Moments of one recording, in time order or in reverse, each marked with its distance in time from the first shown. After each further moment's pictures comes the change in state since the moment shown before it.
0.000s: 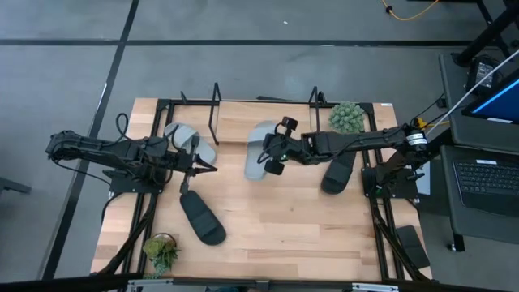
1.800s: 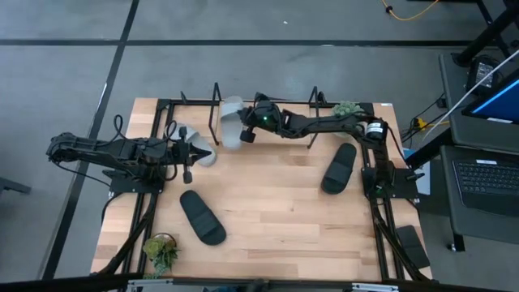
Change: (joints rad) left arm 0.001 -0.096 0.000 -0.232 -0.359 -0.157; right arm -0.346 0.377 0.000 0.821 -0.333 -0.375
